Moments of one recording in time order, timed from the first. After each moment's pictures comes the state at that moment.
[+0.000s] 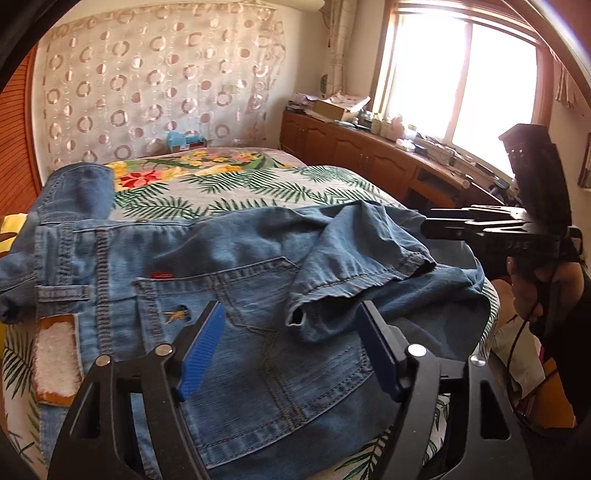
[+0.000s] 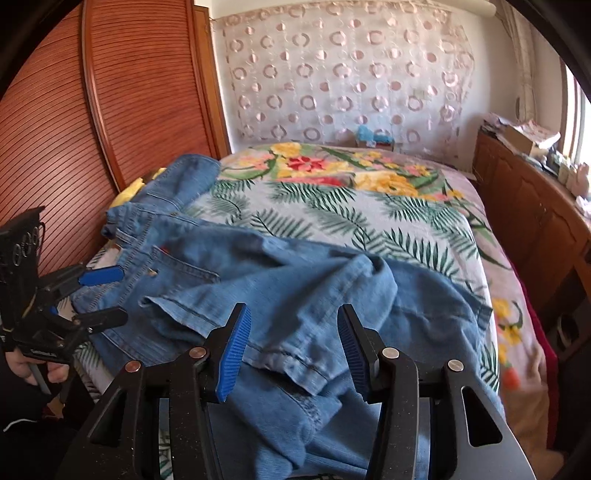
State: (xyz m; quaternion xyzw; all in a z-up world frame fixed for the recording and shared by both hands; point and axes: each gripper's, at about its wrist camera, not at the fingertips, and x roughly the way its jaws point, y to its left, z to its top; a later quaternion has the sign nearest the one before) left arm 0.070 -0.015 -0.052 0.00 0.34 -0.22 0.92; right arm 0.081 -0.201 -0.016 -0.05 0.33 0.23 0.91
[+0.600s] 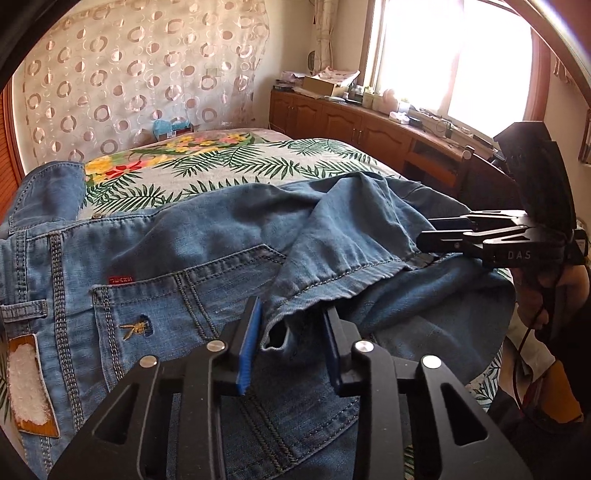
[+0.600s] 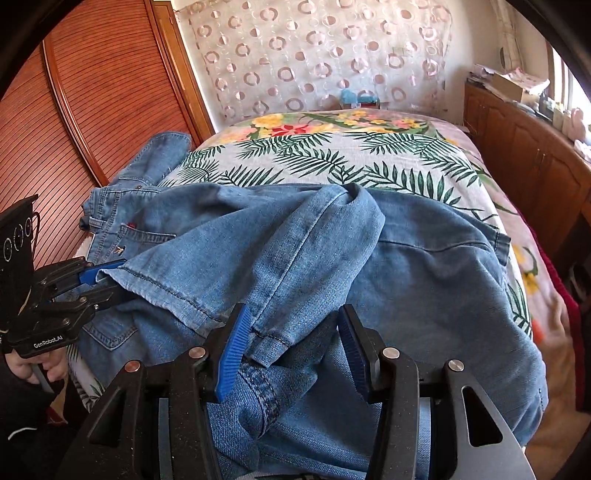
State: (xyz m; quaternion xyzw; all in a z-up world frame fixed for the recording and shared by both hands) left arm 0.090 -0.043 -0.069 0.03 0.36 -0.23 0.90; right arm 0.100 -0.214 -0.038 0.00 0.39 0.22 0.90
